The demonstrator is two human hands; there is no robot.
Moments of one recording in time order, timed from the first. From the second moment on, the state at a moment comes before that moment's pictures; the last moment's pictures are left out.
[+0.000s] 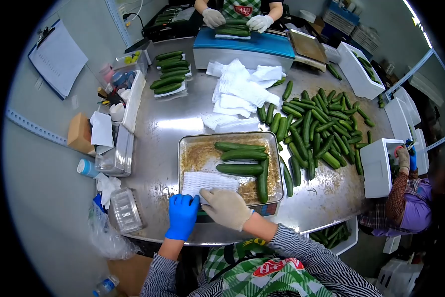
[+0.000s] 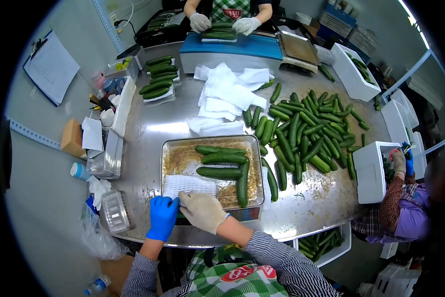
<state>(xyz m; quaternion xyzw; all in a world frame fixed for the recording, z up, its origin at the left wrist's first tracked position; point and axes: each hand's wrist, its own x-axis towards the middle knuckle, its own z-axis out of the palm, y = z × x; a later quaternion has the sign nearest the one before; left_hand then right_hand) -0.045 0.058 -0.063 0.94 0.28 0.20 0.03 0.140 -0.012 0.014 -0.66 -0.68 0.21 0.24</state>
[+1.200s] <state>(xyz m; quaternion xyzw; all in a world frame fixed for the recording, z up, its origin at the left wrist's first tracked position) 0.091 0.025 0.014 0.49 0.40 0.28 0.72 0.221 -0.039 0.020 -0.67 -0.57 0.30 0.37</state>
